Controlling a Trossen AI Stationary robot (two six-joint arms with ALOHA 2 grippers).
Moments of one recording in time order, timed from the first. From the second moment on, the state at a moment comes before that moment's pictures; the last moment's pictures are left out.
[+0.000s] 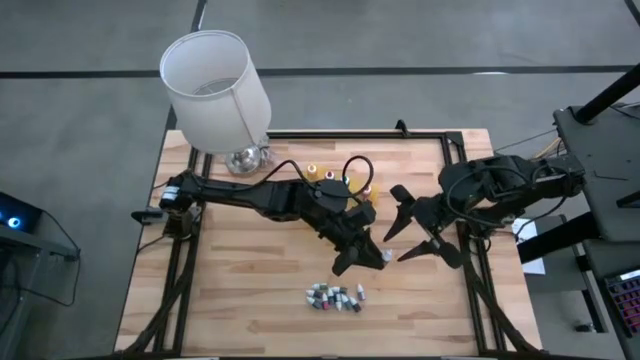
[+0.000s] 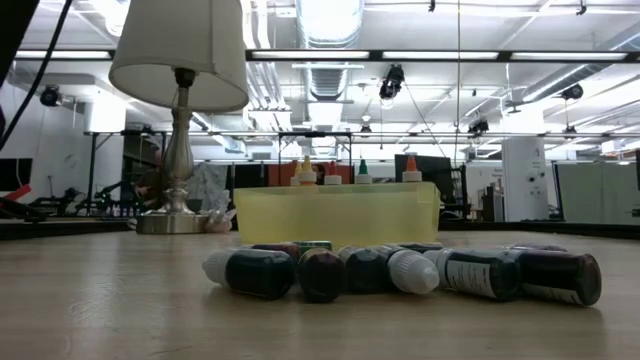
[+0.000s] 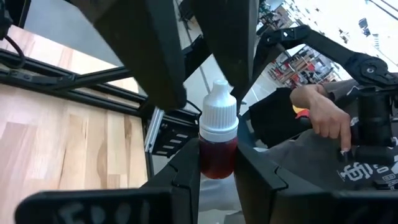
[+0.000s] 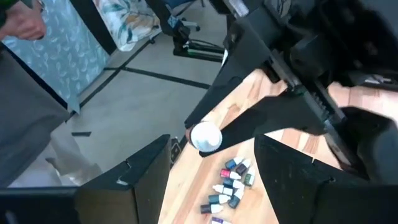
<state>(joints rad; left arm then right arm) -0.16 1.90 2.00 -0.32 0.42 -0.63 0.28 1.23 1.53 -0.77 -0.30 0.09</state>
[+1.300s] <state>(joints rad) -0.15 1.90 1.99 -0.31 0.42 -0.65 0.28 1.27 1.53 -0.75 -0.38 0.10</state>
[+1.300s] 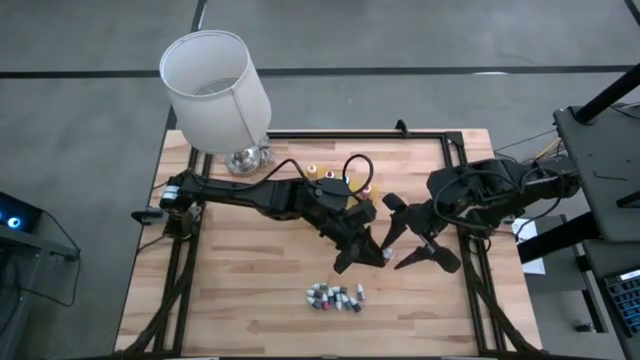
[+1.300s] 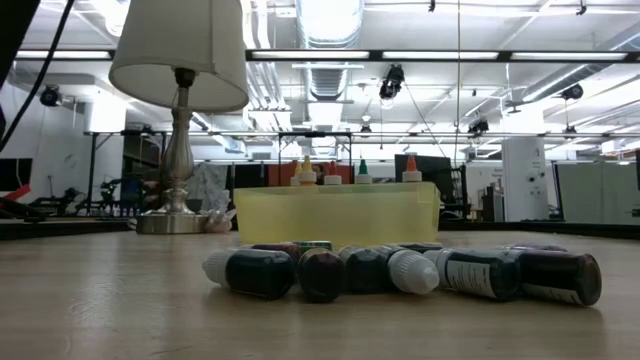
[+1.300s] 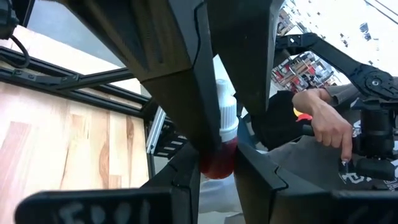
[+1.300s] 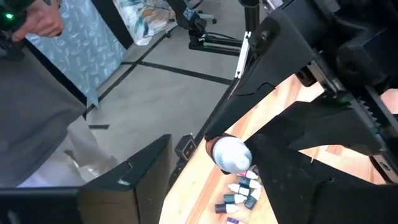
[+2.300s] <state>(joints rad) -0.15 1.90 1.99 -0.31 0.43 -0.67 0.28 1.27 1.53 -0.75 -0.36 0.10</state>
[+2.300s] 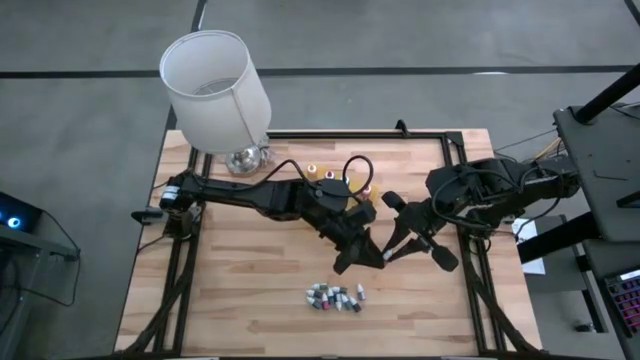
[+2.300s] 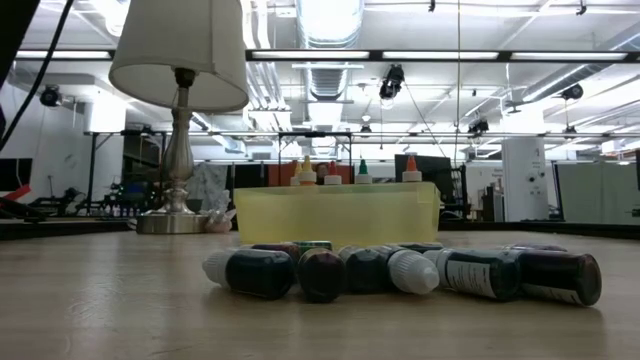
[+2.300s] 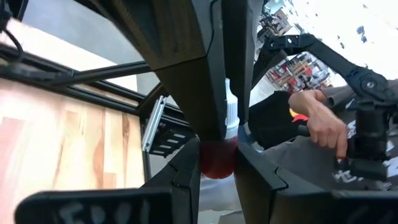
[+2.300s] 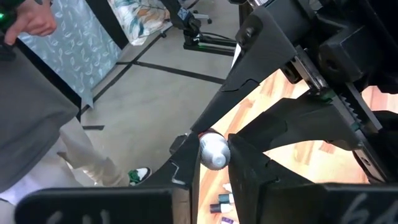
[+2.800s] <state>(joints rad) -0.14 1.90 1.99 -0.32 0.42 -0.73 0.28 1.27 1.53 -0.75 -0.37 0.11</state>
